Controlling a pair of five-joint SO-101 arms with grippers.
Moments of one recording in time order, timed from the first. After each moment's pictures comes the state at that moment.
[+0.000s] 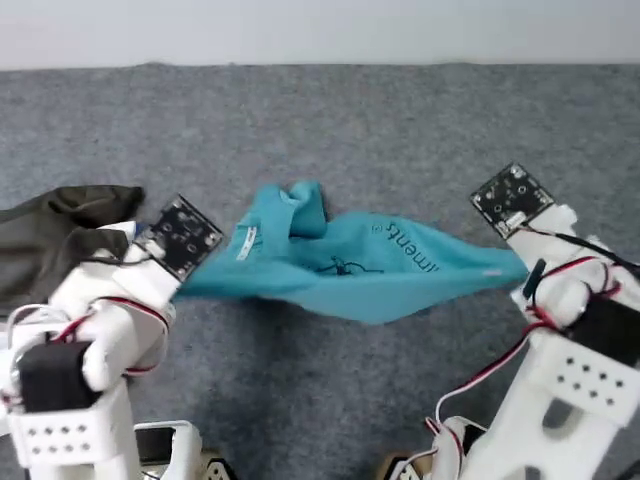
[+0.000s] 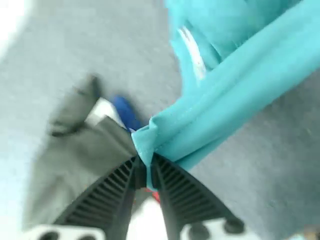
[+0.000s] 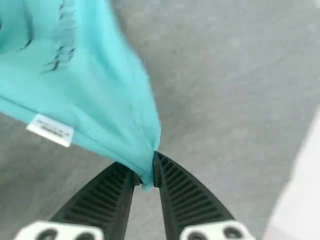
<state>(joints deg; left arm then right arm) -9.1 -56.1 25.0 94.2 -36.0 22.8 -44.9 17.8 86.6 59.9</state>
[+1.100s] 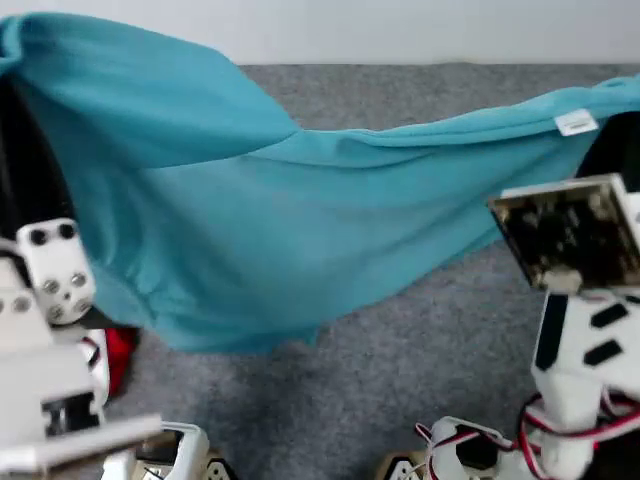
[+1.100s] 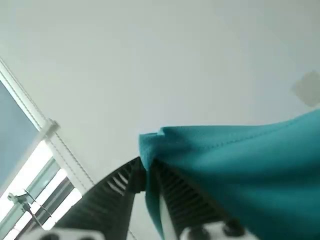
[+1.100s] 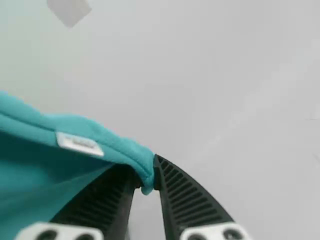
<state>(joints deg) 0.9 -56.8 -4.3 43.9 -44.3 13.5 -47.8 -16.8 61.5 44.8</state>
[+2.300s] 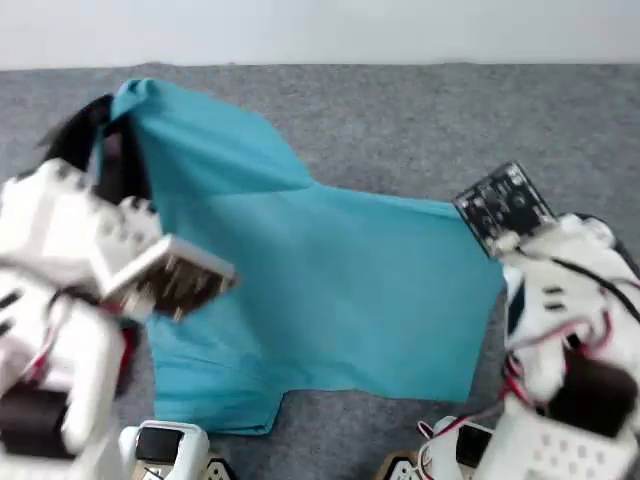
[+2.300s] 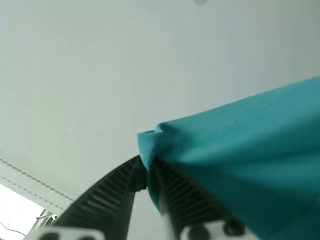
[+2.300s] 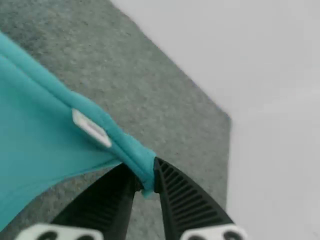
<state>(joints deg) 0.0 -56.3 18.9 49.6 -47.1 15.1 -55.3 20.2 72.9 52.6</state>
